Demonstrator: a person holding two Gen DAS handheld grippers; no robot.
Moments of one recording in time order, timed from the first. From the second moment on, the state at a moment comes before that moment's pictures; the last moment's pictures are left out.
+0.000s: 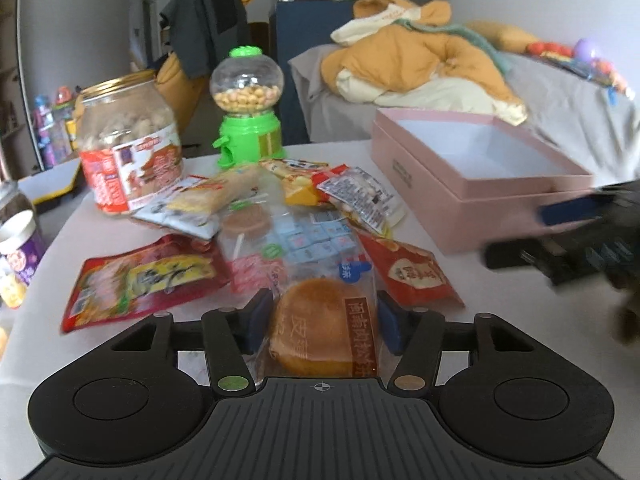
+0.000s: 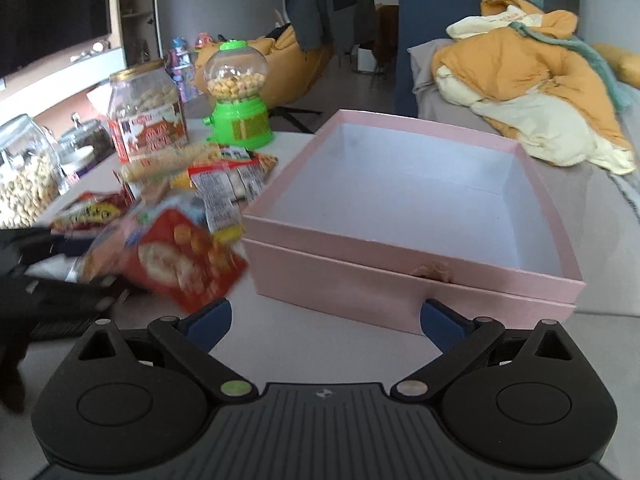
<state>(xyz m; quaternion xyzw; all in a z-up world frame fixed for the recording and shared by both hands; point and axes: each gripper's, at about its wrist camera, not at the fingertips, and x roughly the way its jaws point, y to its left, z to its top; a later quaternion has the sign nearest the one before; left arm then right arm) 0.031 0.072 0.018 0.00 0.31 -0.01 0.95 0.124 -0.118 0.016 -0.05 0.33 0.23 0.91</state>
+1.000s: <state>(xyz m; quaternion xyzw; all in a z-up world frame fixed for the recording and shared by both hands) -0.046 0.117 0.032 -0.12 0.31 0.01 0.94 0.122 -0.049 0.020 -0.03 0.40 0.24 0.88</state>
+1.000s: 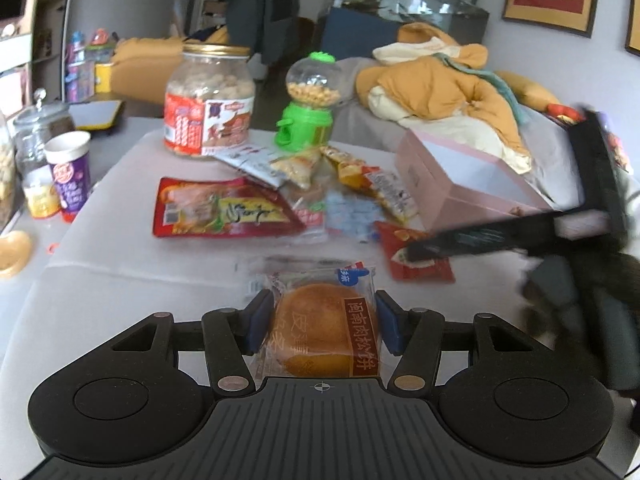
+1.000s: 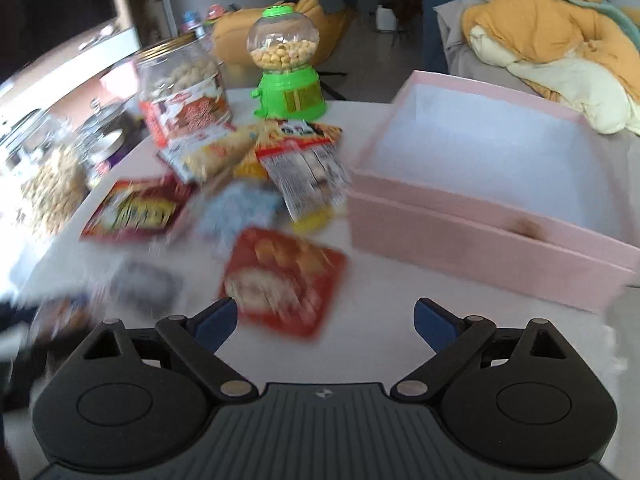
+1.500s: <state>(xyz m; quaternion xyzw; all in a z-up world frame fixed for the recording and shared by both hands) -0.012 0.070 0.077 -0.11 0.28 -0.12 0.94 0.086 -0.105 0.029 -0.13 0.39 0.24 0.88</state>
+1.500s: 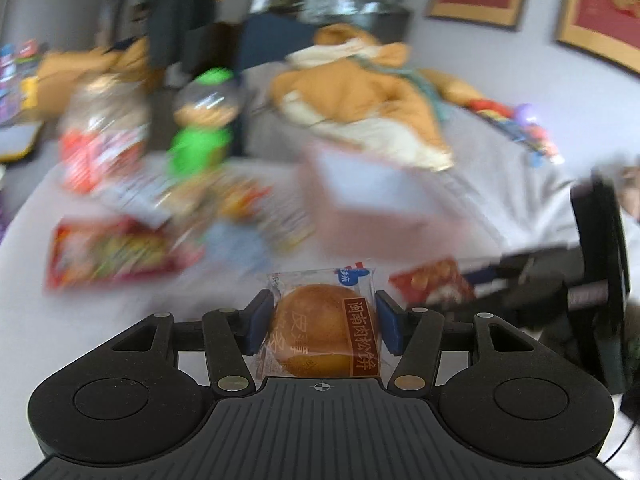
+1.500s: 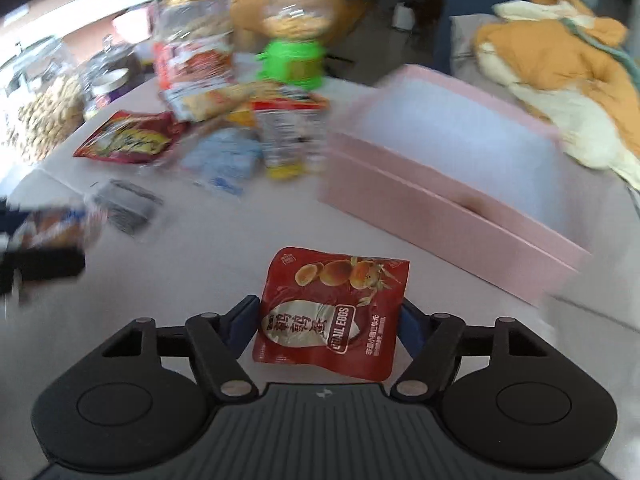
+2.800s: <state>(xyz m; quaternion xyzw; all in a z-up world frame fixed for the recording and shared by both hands) 0.046 0.165 0.034 -0.08 0.34 -0.11 0.93 0.159 -0.097 0.077 -0.06 0.32 0.21 0.92</state>
